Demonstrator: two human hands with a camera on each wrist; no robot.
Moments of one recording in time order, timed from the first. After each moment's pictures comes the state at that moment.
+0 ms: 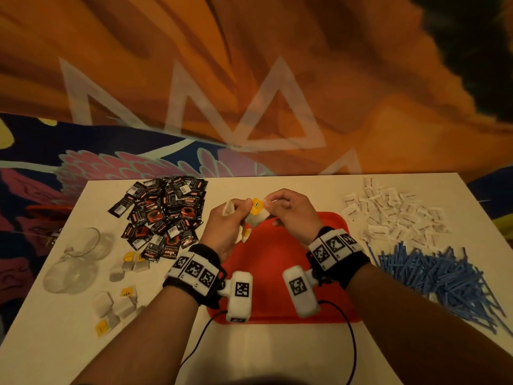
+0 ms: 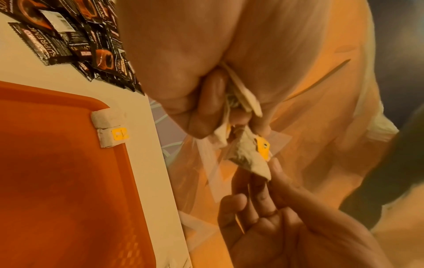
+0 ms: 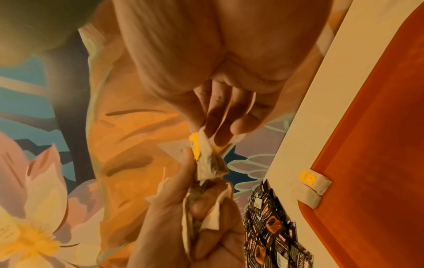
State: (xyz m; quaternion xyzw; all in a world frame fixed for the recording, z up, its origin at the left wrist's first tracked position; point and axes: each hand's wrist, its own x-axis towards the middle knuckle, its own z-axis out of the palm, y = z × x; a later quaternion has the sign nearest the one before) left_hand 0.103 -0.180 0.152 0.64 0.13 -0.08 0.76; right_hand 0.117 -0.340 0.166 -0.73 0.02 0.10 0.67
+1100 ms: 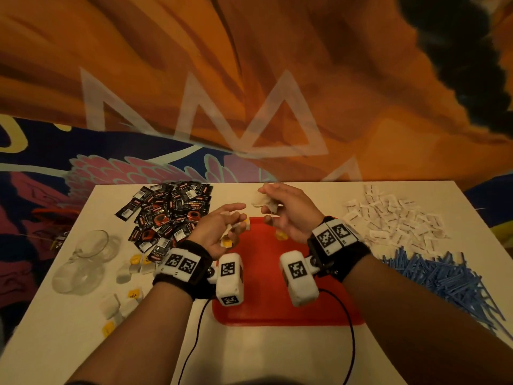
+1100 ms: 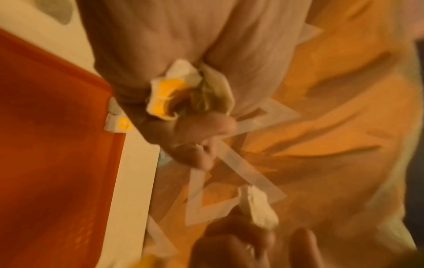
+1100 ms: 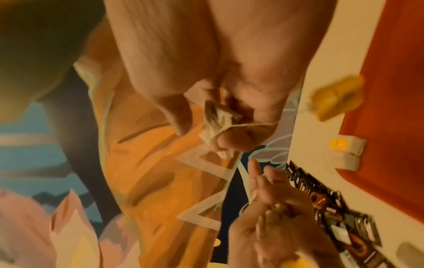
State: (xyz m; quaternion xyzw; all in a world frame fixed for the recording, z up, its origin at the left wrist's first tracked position) left_hand 0.106 -0.139 0.172 0.48 0.26 -0.22 0.81; right_hand 0.114 -0.312 0.213 -0.55 0.09 0.21 0.81
